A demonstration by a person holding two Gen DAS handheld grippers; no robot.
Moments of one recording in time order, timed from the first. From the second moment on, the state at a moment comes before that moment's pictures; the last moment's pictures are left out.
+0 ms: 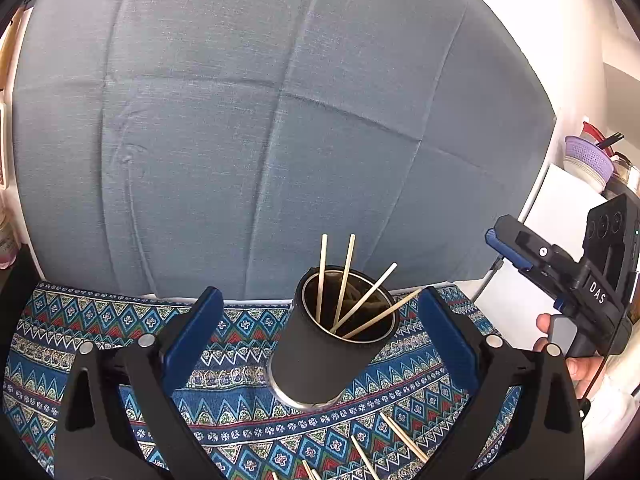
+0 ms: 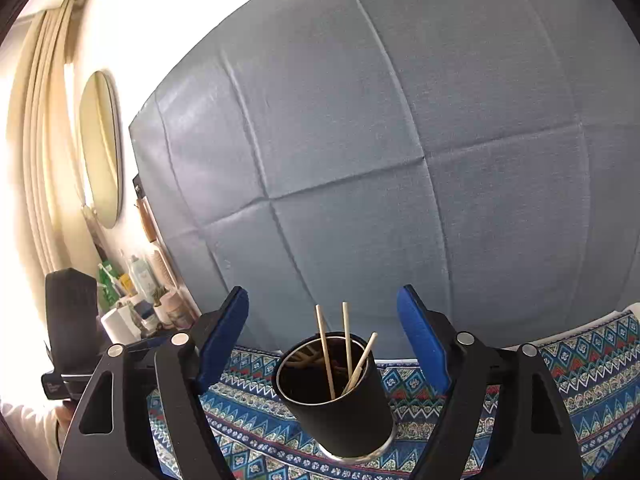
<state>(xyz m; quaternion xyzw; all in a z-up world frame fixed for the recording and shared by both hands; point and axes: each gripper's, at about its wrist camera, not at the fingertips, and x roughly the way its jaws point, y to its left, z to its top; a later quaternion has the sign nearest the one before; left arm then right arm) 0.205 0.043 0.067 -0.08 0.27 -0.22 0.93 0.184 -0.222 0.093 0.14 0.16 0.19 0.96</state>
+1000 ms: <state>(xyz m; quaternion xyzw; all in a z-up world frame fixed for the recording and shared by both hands) 0.127 0.077 -0.038 0.01 0.47 -0.14 0.87 0.125 -0.222 -0.011 0.07 0.38 0.13 0.91</state>
